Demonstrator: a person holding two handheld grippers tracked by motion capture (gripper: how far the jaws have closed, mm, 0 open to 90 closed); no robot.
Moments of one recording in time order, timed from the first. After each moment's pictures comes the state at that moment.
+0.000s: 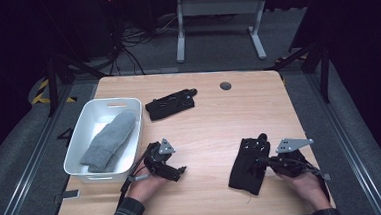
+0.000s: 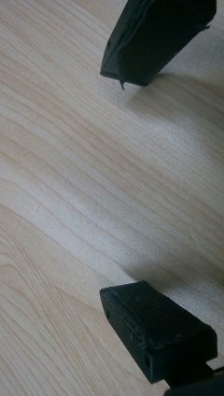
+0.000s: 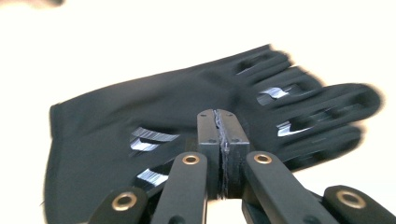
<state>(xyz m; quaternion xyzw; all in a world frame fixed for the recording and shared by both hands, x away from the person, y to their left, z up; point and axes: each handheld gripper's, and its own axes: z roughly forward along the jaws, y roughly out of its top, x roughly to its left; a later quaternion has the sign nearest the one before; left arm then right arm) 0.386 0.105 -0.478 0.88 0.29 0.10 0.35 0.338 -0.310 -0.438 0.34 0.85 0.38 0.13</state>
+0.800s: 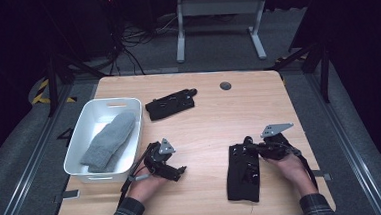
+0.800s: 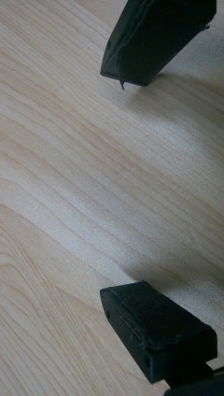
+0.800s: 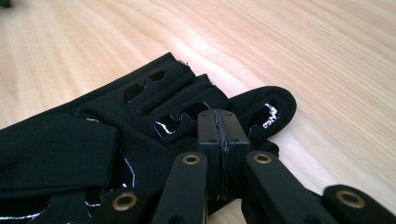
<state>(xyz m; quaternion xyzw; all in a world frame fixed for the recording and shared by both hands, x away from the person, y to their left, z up) 0.387 0.105 -0.478 0.88 0.29 0.10 0.35 0.394 -0.287 -0.452 0.32 0.87 0.36 0.11</state>
